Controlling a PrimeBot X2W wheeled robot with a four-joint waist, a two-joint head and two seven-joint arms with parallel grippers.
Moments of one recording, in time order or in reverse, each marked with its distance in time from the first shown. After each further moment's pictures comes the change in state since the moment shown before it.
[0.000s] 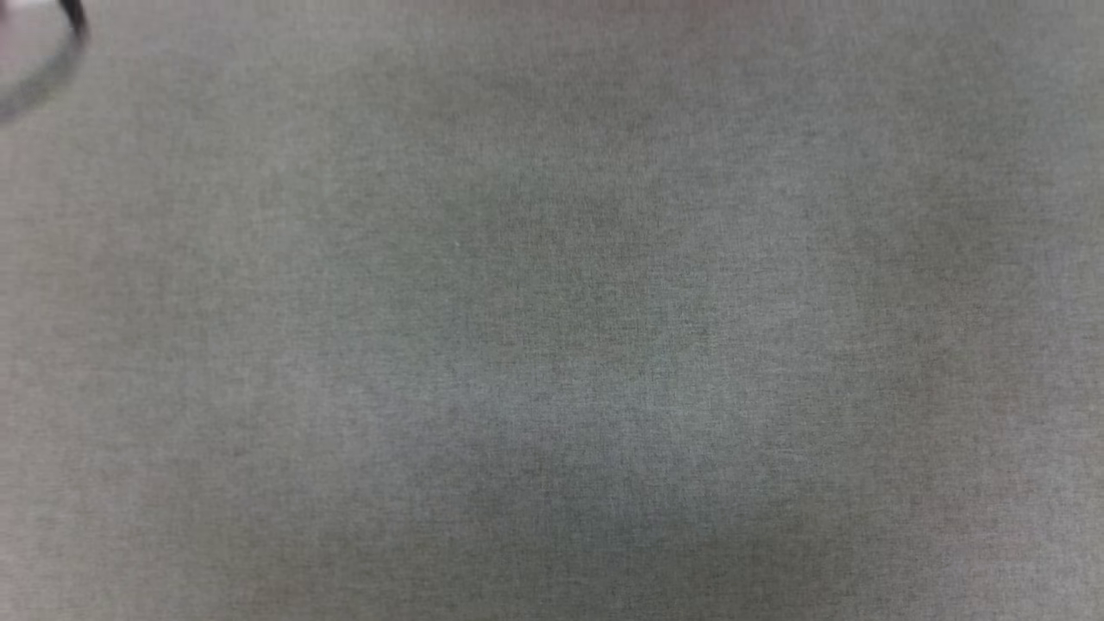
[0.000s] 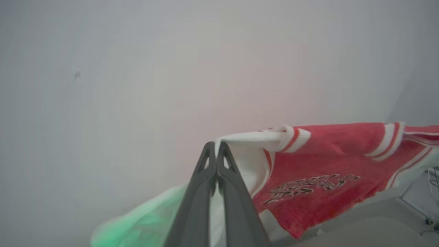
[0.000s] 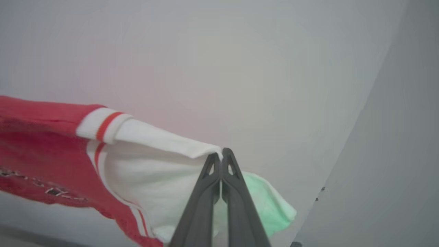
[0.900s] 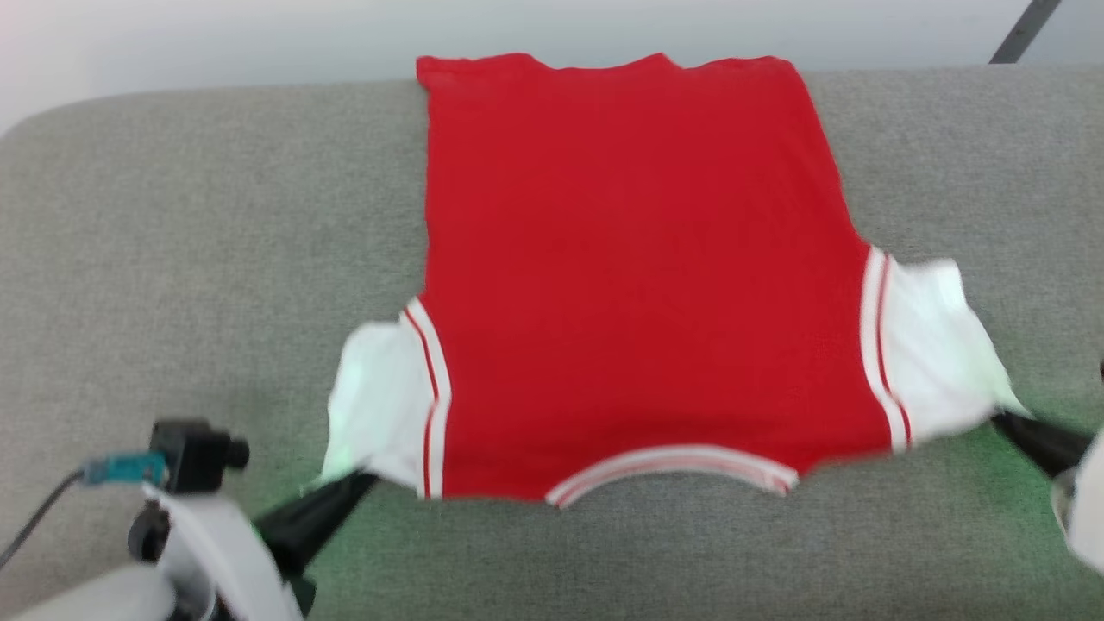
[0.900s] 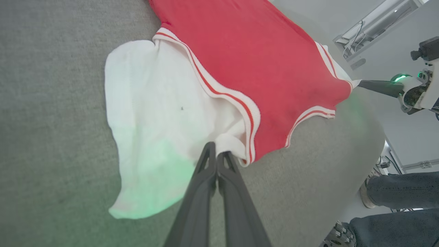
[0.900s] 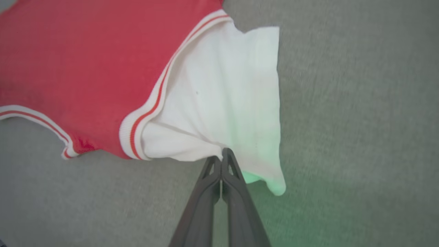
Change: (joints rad) left arm 1.024 0.422 -0.194 -0.845 -0.054 0.000 -0.064; right arm 1.149 -0.542 0.086 -0.963 0.320 0.000 0.273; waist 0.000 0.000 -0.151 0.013
